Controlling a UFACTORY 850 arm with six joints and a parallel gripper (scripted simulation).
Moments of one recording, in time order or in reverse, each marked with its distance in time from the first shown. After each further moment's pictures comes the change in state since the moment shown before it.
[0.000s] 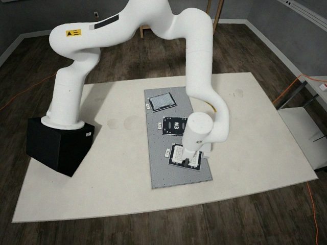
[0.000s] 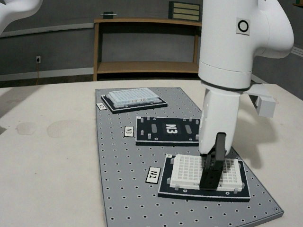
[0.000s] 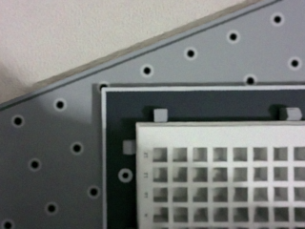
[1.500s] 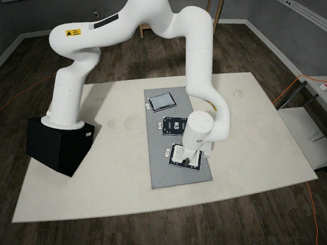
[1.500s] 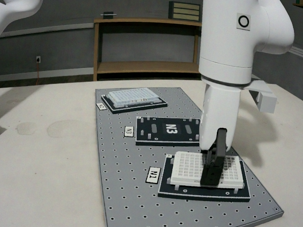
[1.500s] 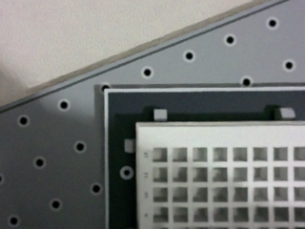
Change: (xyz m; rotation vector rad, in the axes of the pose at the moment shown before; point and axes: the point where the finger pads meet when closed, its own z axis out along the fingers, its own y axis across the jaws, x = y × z) arm 0.000 0.000 -0.007 0.000 0.000 0.000
